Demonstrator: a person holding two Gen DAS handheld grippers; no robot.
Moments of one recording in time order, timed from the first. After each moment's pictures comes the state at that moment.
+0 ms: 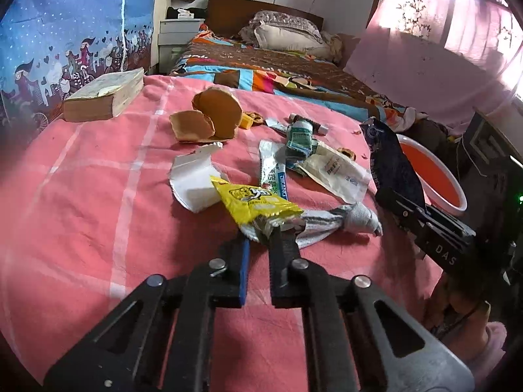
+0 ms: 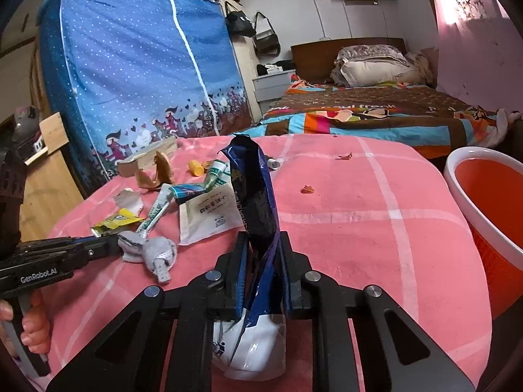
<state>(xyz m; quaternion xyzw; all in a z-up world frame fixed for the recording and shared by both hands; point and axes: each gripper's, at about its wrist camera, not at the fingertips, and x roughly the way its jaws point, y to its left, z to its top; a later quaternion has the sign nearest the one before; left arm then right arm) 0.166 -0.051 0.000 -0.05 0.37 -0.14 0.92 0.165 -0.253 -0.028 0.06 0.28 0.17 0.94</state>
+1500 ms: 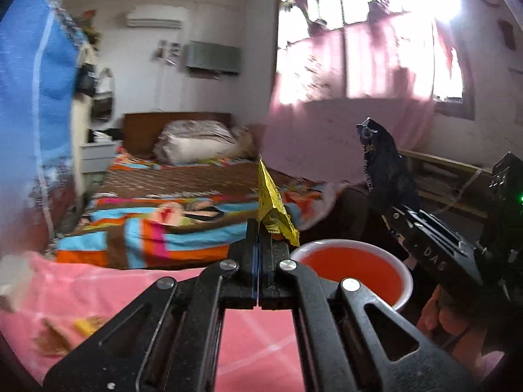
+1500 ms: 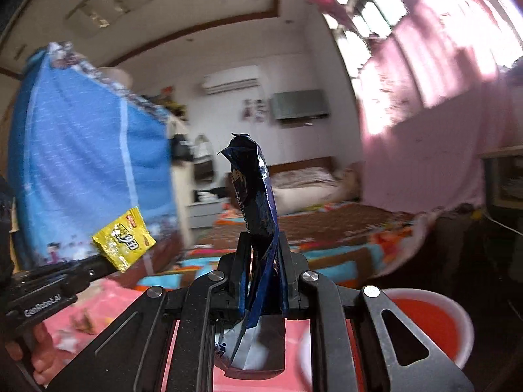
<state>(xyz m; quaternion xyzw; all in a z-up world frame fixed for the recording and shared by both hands) 0.208 -0.228 0.105 0.01 0.13 -0.31 0.94 0.146 -0.383 0.082 0.07 0.01 -0.01 1.00</state>
